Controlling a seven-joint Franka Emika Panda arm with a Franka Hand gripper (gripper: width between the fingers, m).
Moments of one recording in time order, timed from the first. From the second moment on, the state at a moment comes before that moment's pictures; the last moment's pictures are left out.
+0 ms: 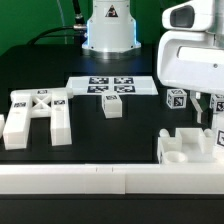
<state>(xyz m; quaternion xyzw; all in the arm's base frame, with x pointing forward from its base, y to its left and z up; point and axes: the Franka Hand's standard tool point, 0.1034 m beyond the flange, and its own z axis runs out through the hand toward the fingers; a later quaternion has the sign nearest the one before) 0.683 0.114 0.070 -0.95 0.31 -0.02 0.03</state>
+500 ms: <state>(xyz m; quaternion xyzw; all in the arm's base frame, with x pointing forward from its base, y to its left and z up) 0.683 0.114 0.071 -1.00 0.08 -0.02 0.02</state>
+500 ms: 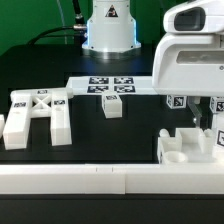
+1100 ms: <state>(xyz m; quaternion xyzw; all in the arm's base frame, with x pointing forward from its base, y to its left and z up) 0.683 0.109 0.070 -0.98 -0.17 -0.03 0.00</state>
